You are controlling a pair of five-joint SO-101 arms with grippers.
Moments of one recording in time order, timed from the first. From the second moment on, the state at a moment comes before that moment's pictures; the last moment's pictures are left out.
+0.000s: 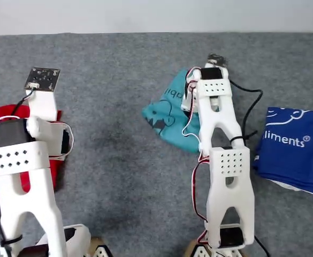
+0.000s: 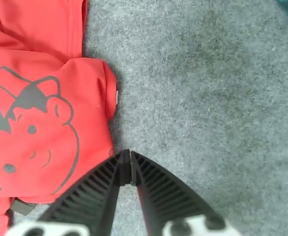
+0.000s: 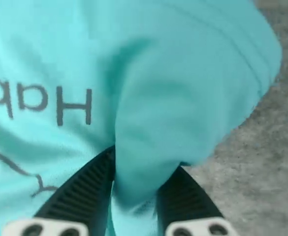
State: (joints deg) left arm -14.6 -26.8 16.1 98.7 -4.7; right arm -8.5 56.8 -55.5 92.4 -21.8
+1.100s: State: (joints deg) left arm -14.6 -26.8 16.1 98.7 -4.7; right arm 18.3 10.4 -31.2 100.6 16.6
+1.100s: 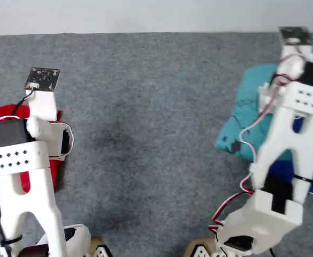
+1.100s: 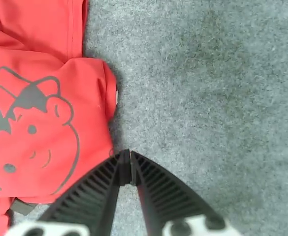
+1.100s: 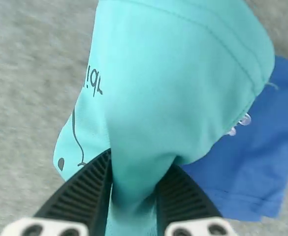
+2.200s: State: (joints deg) left arm -14.6 -26.8 16.3 98.7 -4.7; right arm 37.6 17.9 -36.7 99.2 28.8
